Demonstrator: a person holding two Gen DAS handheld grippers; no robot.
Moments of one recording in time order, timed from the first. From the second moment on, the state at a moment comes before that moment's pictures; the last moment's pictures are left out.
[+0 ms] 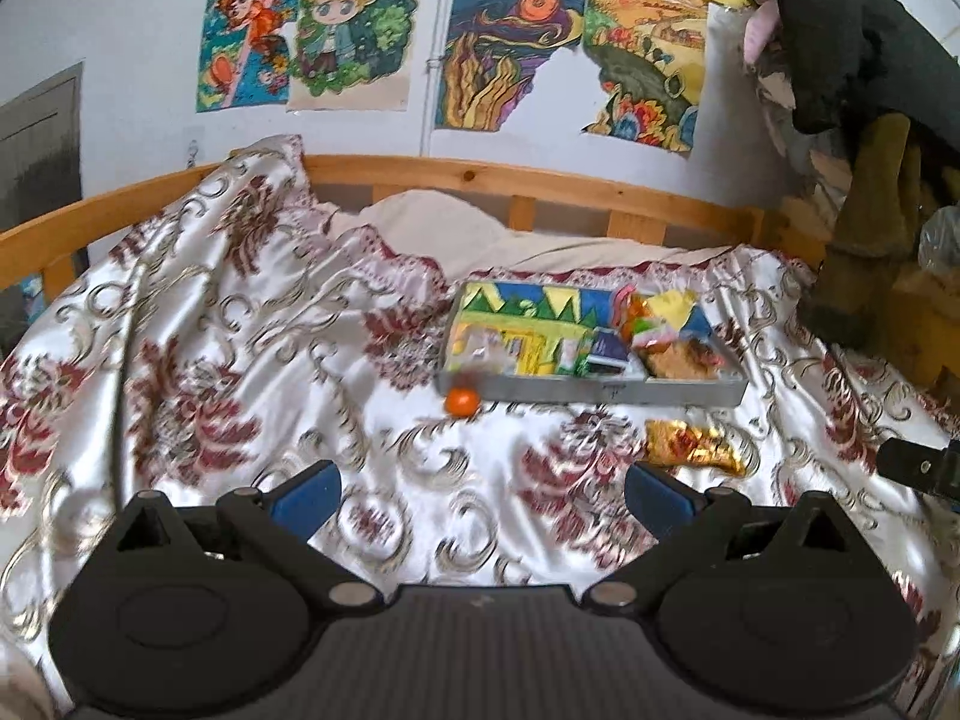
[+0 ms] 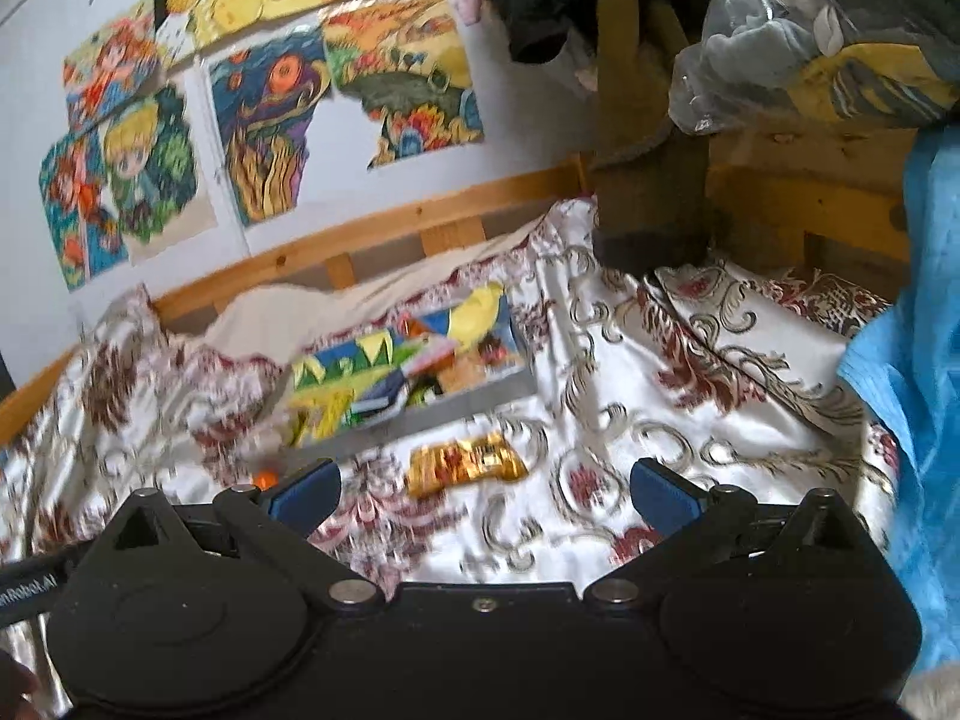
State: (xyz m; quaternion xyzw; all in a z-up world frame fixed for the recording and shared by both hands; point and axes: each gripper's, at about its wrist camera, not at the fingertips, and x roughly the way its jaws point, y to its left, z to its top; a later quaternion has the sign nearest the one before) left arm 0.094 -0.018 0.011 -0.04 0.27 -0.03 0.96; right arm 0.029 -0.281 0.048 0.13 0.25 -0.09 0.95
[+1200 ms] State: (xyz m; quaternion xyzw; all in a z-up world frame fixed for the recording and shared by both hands) left arm 0.077 -0.004 0.003 -0.04 0.31 -0.01 0.95; right arm 0.024 -0.266 0.040 0.10 0.31 -0.05 0.94
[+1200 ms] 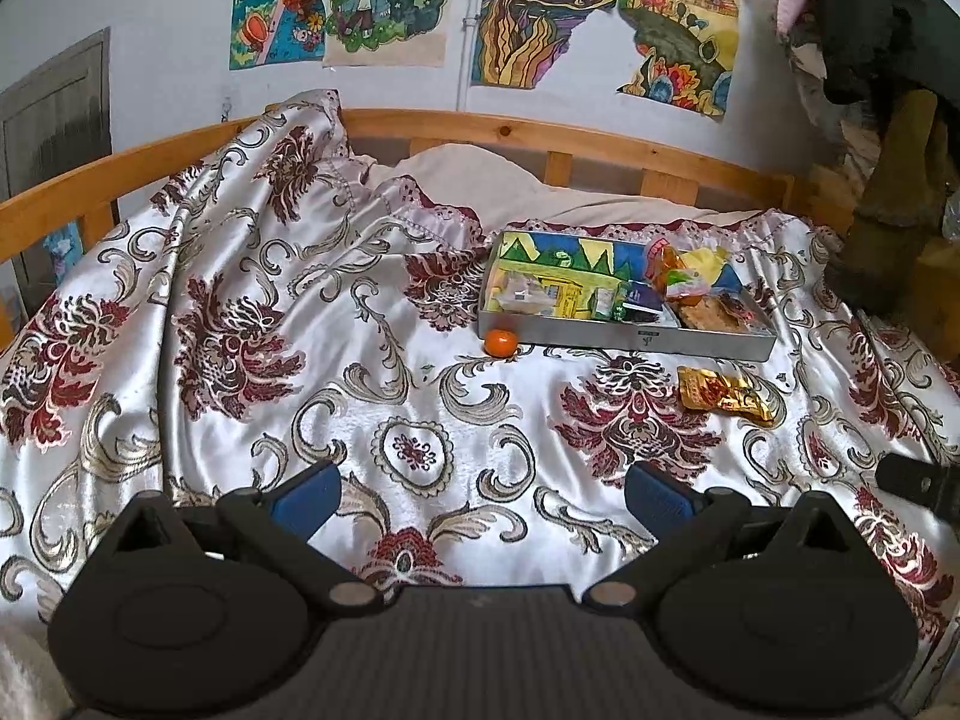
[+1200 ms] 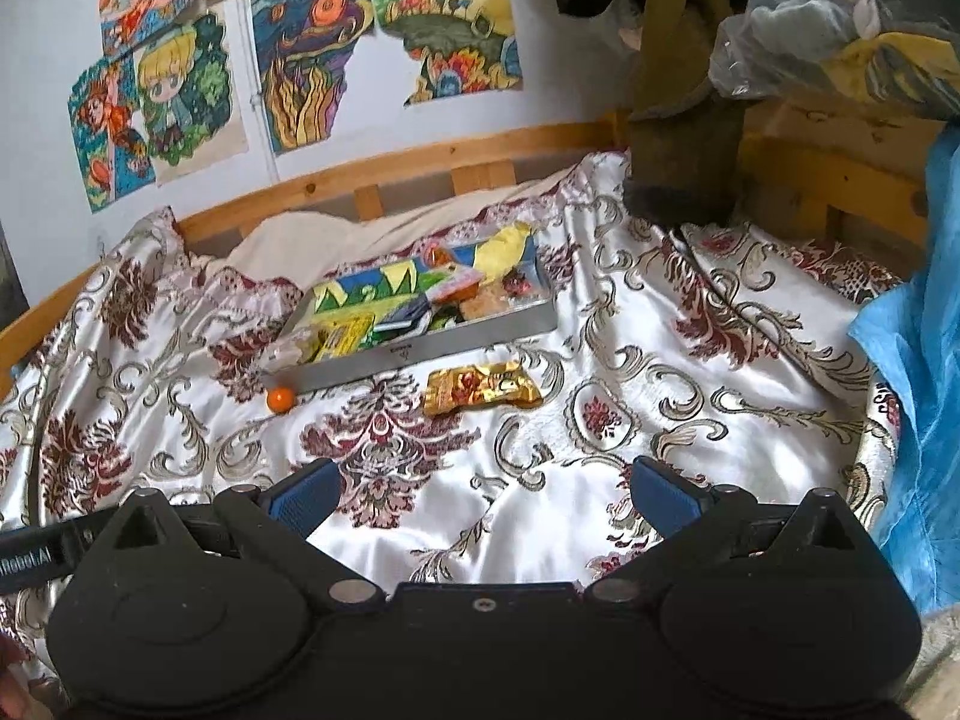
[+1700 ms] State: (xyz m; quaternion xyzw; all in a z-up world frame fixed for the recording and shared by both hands) left arm 0.146 -0.009 -0.007 0.00 0.34 -0.06 0.94; right arm 0.072 -0.278 0.020 0.16 0.37 -0.01 0.91
